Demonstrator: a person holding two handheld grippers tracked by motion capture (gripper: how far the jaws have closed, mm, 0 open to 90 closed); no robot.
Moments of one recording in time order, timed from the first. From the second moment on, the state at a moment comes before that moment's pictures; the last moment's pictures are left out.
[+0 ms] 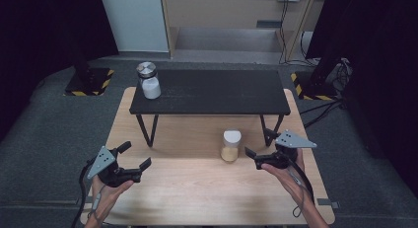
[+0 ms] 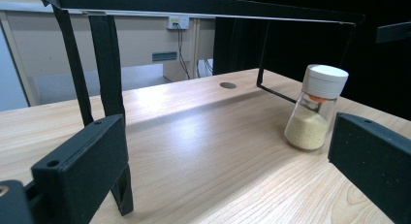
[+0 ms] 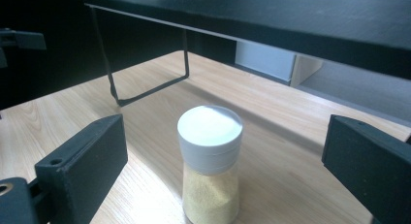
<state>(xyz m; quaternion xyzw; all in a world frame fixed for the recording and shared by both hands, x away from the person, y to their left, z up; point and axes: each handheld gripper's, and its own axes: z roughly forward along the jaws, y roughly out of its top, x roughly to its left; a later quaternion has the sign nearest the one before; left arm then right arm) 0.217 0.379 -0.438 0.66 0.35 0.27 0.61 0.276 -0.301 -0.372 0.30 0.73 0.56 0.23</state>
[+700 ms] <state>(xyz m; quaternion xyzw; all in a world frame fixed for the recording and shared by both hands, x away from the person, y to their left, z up) 0.218 0.377 -0.437 0.67 0.34 0.26 0.60 0.319 -0.263 -0.399 0.31 0.75 0.55 0.21</state>
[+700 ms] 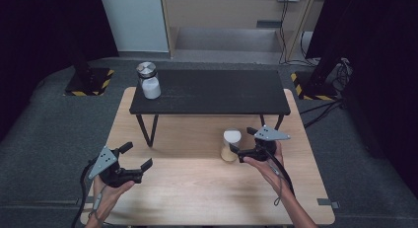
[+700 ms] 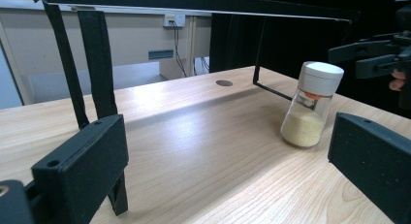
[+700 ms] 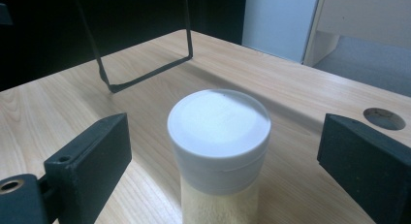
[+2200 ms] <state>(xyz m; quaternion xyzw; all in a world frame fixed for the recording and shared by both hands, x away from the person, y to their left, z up) 0.219 0.376 -0.437 0.67 0.34 0.26 0.60 0.318 -0.247 -0.376 0.29 0.77 0.53 0.19</state>
